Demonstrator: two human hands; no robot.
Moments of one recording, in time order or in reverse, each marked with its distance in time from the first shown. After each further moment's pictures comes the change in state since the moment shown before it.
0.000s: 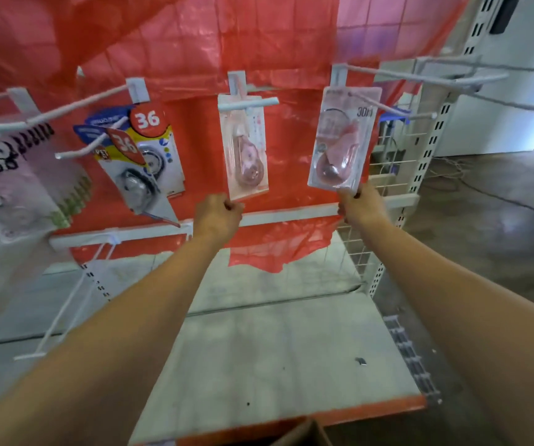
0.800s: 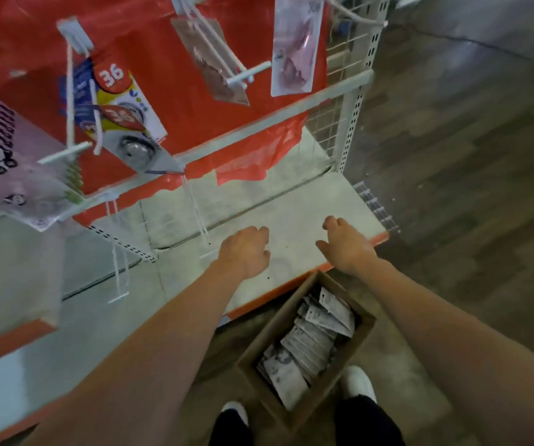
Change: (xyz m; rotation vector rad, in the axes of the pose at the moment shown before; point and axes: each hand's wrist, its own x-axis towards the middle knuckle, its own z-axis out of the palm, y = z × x) left_hand -0.145 -0.025 -0.048 0.767 -0.921 0.379; right_hand -0.238 0.011 -0.001 -0.758 -0.446 0.254
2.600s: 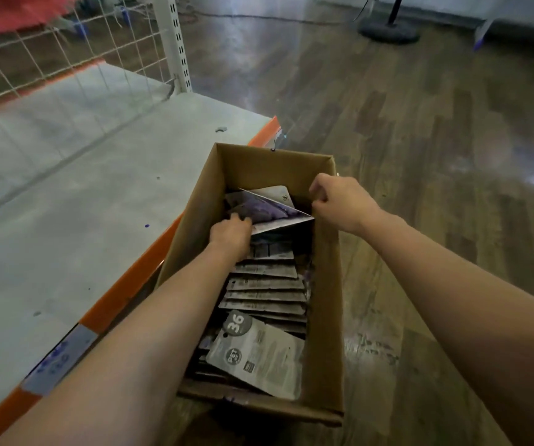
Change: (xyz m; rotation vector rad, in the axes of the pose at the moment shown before) left_hand 0.167 0.010 0.487 0.351 0.086 0.540; right_hand -0.008 0.178 0.419 0.083 0.554 0.404
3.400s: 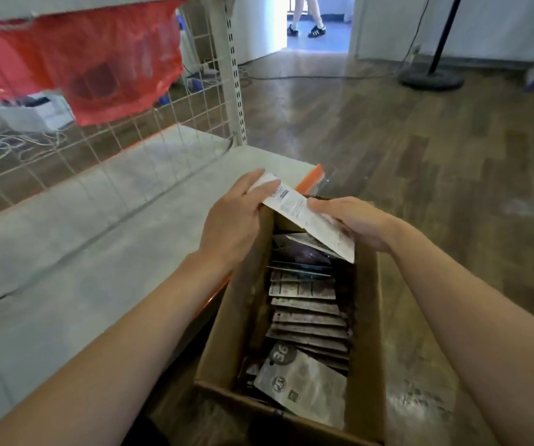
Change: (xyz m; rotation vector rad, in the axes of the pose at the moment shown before) left_hand -0.117 -0.042 -0.113 -0.455 0.821 0.160; right_hand 0.000 -0.060 -0.039 0.932 -0.414 -0.012
